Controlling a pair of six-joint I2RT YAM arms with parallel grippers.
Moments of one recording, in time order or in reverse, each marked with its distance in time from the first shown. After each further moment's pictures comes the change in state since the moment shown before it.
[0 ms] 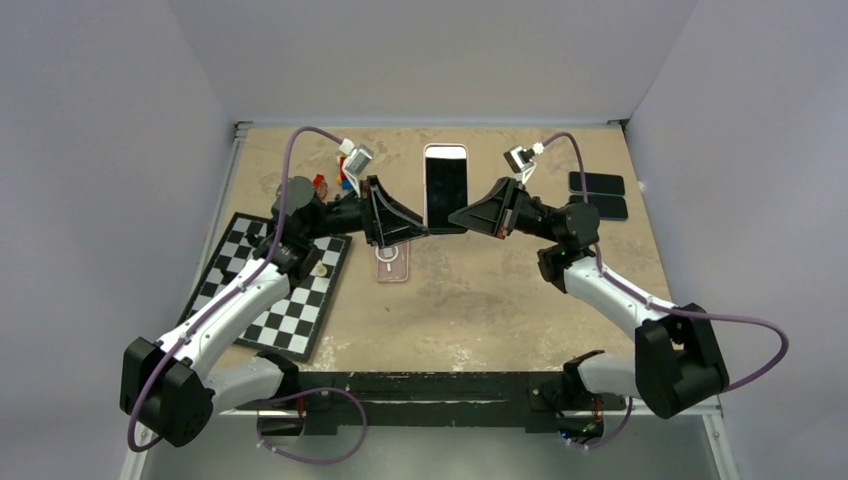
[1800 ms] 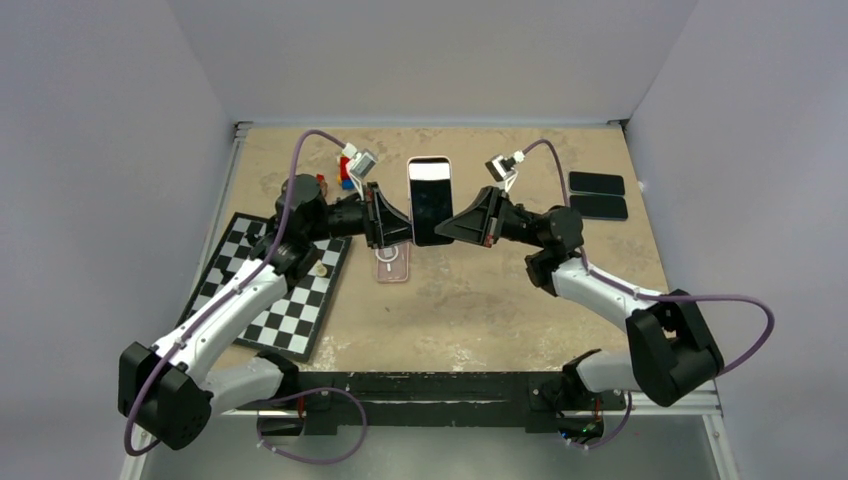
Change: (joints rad) left arm -0.005 -0.006 0.021 -0.154 -0.026 0.066; right arm 0.081 0.061 -0.030 0.100 0.014 0.028
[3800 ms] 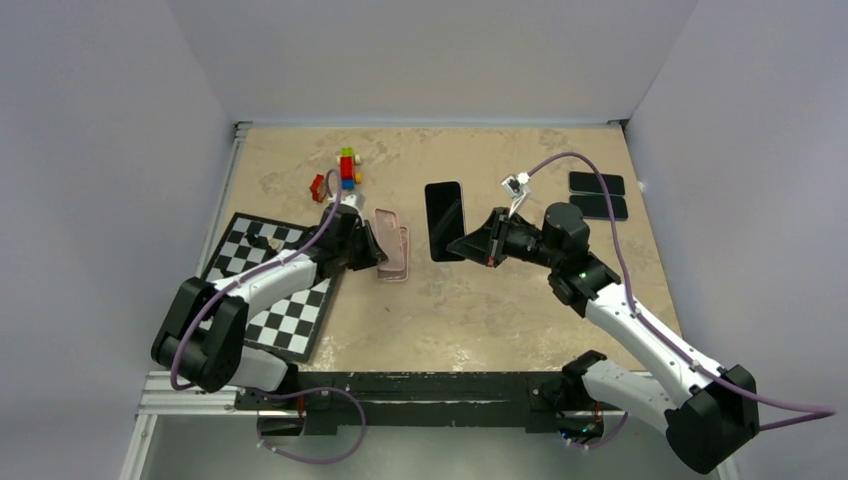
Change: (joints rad) left arm 0.037 0.276 -0.179 -0.309 -0.739 0.007; right arm 0.041 -0.352 0.053 -1.102 0.304 -0.742
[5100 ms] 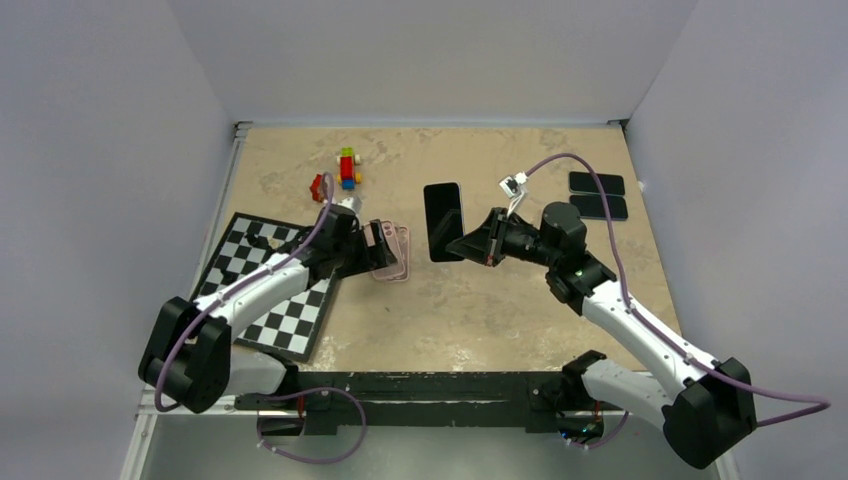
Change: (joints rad) left arm -0.018 -0.089 0.017 -0.169 -0.005 -0.012; right arm -0.013 0.028 -0.018 0.045 -0.025 0.019
